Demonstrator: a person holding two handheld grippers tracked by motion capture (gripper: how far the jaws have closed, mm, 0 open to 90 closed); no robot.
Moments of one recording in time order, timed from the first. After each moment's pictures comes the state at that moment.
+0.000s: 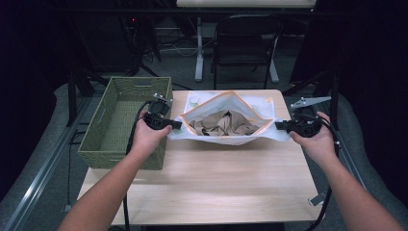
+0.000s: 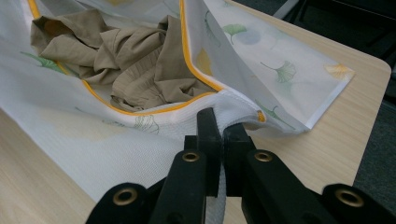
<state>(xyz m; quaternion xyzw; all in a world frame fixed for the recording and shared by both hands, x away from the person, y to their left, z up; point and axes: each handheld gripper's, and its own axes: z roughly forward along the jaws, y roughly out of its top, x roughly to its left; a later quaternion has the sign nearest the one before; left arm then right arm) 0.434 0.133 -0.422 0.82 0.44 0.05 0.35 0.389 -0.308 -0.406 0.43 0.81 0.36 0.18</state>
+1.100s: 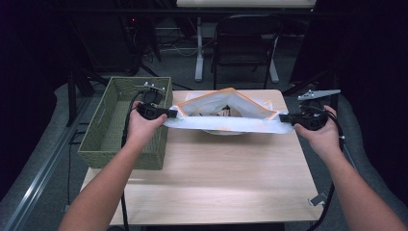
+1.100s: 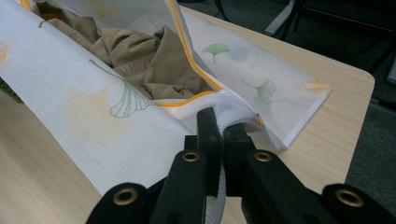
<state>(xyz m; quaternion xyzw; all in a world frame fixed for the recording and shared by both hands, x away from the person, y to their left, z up) 0.446 0.145 -0.397 0.80 0.46 0.07 0.38 0.398 -0.320 -0.391 0.44 0.79 0.39 0.18</state>
